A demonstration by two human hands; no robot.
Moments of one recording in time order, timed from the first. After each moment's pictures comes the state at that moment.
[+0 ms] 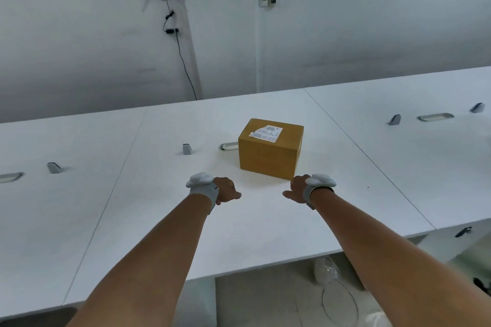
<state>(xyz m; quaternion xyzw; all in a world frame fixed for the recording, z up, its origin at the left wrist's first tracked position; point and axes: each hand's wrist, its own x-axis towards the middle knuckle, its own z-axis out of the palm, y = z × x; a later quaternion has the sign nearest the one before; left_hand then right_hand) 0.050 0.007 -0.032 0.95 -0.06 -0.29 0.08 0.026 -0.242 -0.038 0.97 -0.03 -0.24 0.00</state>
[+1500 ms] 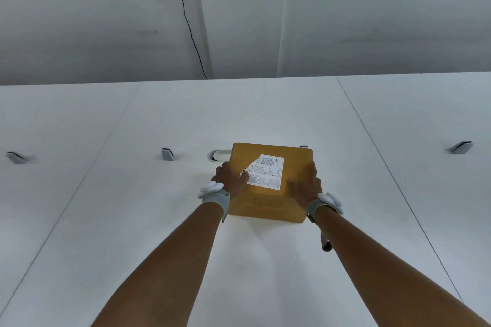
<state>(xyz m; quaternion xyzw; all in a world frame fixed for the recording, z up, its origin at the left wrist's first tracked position) 0.293 -0.087 -0.105 0.93 0.19 -0.13 0.29 0.285 -0.307 -0.121 0.90 -0.17 -0.12 -0.39</state>
